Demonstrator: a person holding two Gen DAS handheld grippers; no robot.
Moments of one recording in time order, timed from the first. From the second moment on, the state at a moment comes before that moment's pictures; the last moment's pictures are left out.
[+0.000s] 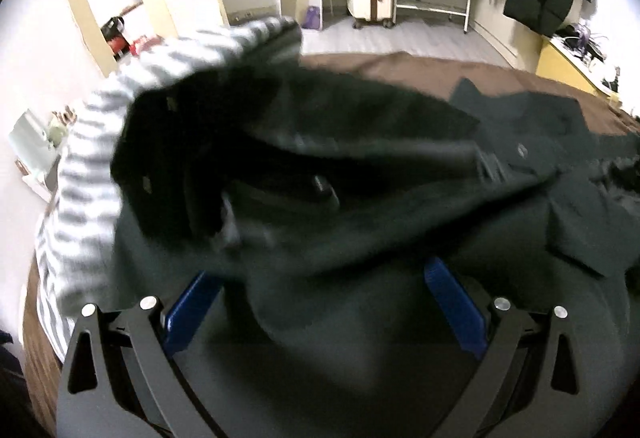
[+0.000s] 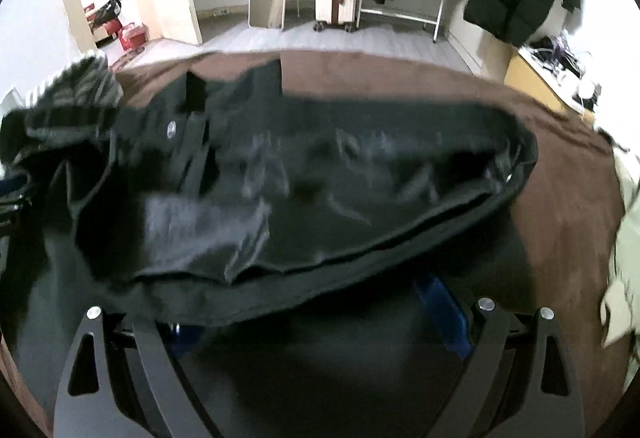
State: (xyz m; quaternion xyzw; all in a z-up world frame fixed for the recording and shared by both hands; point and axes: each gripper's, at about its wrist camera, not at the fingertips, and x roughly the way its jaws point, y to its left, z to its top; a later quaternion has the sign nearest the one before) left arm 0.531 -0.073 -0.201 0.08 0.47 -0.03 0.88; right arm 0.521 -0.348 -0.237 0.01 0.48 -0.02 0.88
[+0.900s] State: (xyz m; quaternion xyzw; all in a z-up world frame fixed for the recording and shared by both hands) left arm 0.631 -0.046 -0.208 0.02 0.52 0.02 0.85; right arm 0.624 -0.404 -0.284 0.03 0.54 -0.10 0.84
